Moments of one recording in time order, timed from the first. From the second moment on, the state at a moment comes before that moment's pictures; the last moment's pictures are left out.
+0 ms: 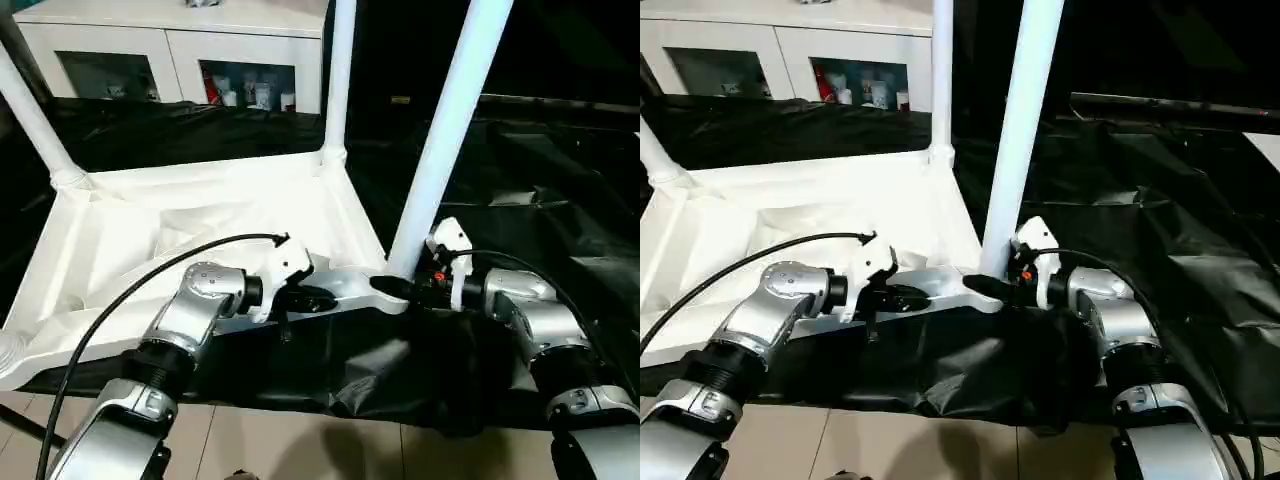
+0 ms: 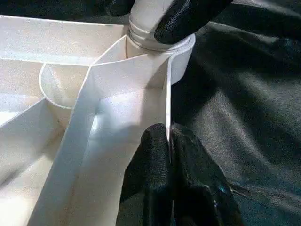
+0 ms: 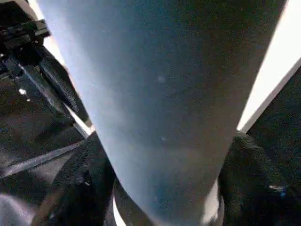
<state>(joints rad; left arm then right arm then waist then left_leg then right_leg) -0.60 0.27 -0.23 0.62 0.00 0.11 -1.13 -0.59 -0.35 0.07 0.75 0.15 0.08 1.08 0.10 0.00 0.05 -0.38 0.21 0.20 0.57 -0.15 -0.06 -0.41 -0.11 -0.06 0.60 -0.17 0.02</state>
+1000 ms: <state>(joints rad) -0.71 0.08 -0.21 0.79 0.08 0.13 -0.73 -0.65 -0.06 -0.09 0.87 0.10 -0.01 0.20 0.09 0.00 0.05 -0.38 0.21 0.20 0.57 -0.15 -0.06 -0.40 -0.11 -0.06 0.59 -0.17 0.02</state>
